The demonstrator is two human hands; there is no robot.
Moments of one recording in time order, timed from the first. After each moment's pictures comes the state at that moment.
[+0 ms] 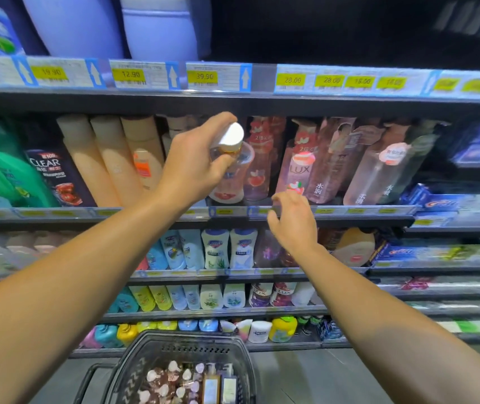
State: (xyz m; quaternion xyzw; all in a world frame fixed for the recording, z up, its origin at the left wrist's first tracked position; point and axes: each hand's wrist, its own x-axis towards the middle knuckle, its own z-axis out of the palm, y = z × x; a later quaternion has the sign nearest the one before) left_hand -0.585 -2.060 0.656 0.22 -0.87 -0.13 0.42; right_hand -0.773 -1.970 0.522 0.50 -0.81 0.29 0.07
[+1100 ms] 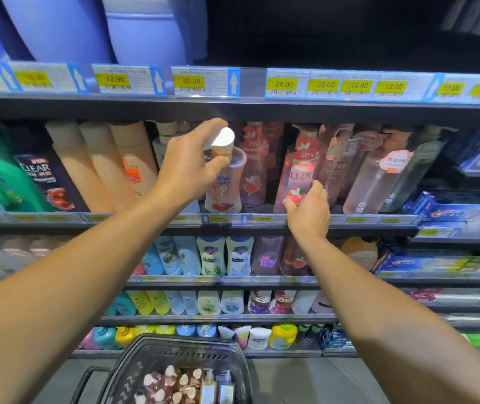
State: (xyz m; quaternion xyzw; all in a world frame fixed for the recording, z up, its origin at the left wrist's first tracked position) left_hand -0.609 -2.074 0.653 0.29 -0.85 -0.16 0.41; right_hand -0.817 -1.989 0.532 0.29 -0.87 0.39 0.03
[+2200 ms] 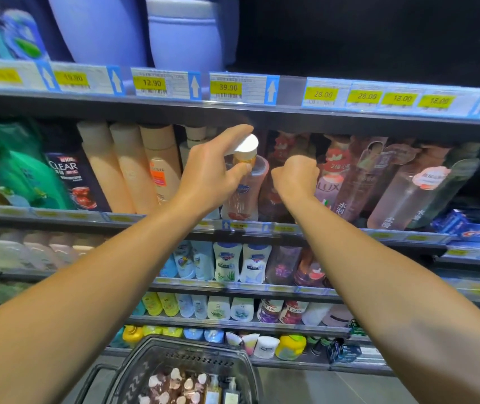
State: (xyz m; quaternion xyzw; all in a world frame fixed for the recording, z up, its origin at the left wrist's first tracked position) left_hand -0.597 -2.087 0.647 0.26 -0.84 -0.21 0.43; right_hand -0.768 -2.063 0.619 0.36 -0.87 0.33 0.01
